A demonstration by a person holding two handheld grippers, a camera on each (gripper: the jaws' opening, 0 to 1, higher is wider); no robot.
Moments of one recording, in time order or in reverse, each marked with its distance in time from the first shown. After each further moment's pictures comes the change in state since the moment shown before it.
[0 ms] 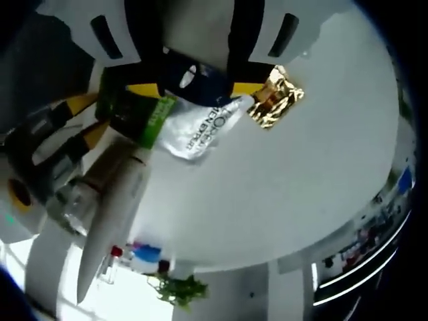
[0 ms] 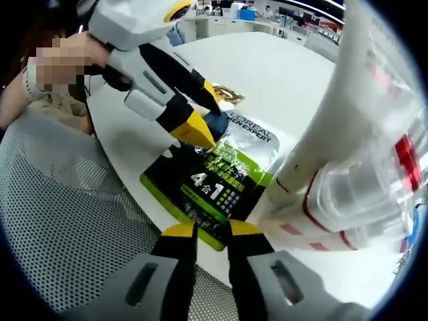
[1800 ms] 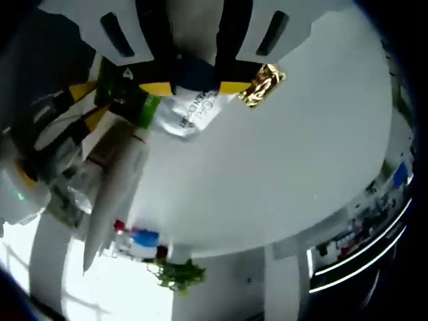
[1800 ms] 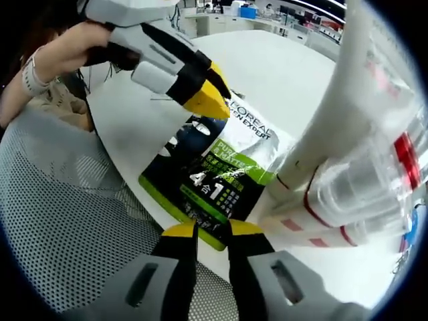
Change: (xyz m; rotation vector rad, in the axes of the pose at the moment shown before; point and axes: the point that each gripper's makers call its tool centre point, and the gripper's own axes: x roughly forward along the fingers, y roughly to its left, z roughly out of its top) left arm -0.002 0.005 0.015 0.027 -0.037 0.034; right arm -0.002 0.001 -0.003 0.000 0.016 -0.003
